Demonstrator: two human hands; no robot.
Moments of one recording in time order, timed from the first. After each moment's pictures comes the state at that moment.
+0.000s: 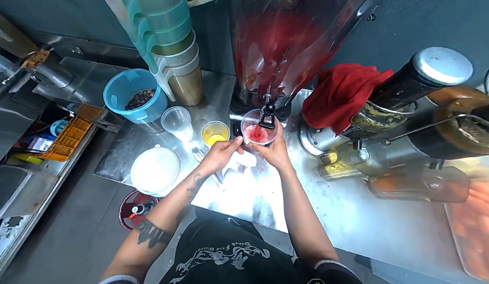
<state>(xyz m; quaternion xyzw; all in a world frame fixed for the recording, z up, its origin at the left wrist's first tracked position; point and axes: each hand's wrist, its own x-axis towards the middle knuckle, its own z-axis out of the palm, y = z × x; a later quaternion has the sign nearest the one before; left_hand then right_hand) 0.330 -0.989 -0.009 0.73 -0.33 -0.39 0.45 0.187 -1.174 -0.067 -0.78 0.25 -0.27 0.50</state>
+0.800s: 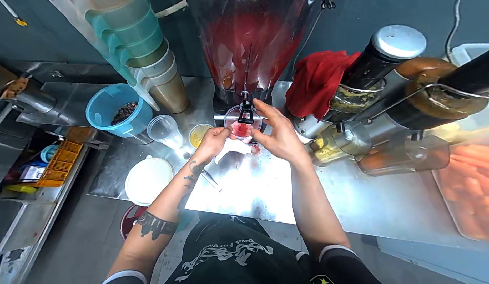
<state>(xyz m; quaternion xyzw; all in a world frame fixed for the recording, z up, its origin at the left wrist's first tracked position) 0.340 -1.040 -0.006 0.72 -0.33 -0.37 0.49 0.162 -1.182 0.044 -0.87 0.16 -0.25 0.39</state>
